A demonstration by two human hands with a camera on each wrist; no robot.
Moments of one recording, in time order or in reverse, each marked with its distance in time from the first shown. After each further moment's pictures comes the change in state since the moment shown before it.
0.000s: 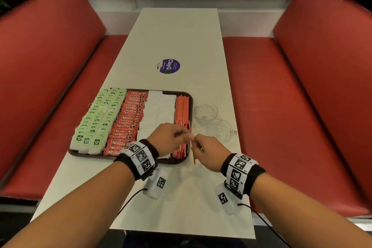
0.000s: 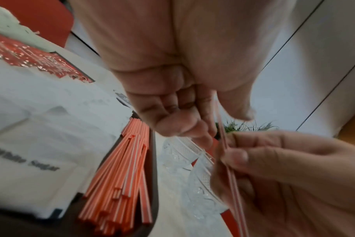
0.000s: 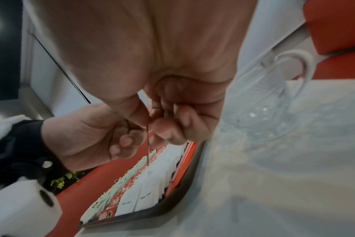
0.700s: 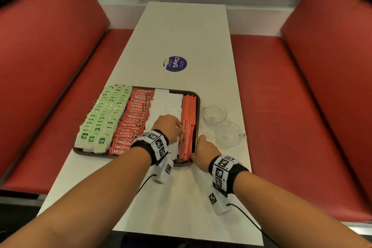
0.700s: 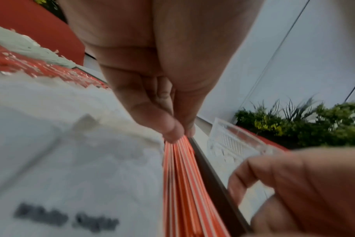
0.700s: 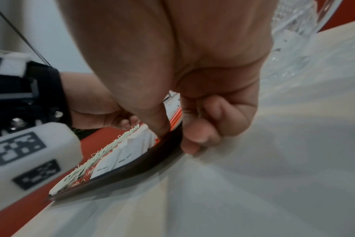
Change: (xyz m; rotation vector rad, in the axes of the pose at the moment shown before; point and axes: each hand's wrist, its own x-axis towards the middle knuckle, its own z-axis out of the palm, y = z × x) left_hand 0.053 -0.038 -0.015 0.225 0.134 -0.352; right_hand 0.041 -0.006 0.043 -0.082 -0.062 0.366
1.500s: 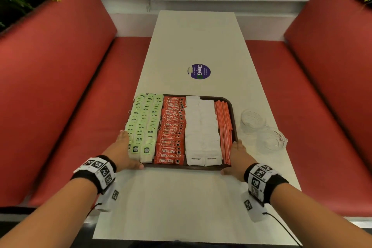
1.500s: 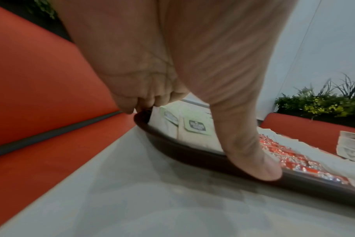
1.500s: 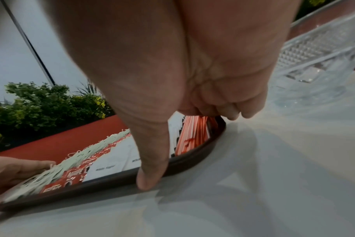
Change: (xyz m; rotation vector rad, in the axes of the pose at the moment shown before) left_hand -0.023 -0.254 -0.145 0.270 -0.103 -0.108; right_hand 0.003 -0.049 0.030 -0.283 -0.009 0.208
